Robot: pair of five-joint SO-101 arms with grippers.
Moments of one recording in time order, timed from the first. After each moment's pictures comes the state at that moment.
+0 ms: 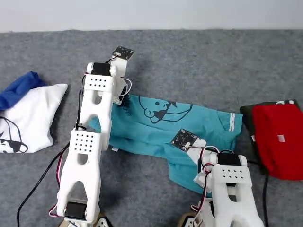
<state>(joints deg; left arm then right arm) 3.2 72.7 -74.6 99.6 -6.7 0.1 -45.5 72.9 66.7 53.0</state>
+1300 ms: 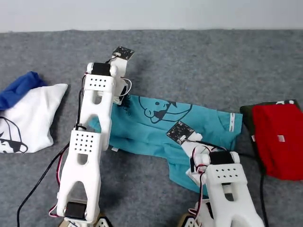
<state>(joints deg) 3.2 72.7 -74.7 99.6 -6.7 -7.2 -45.9 71.3 62.8 39.3</state>
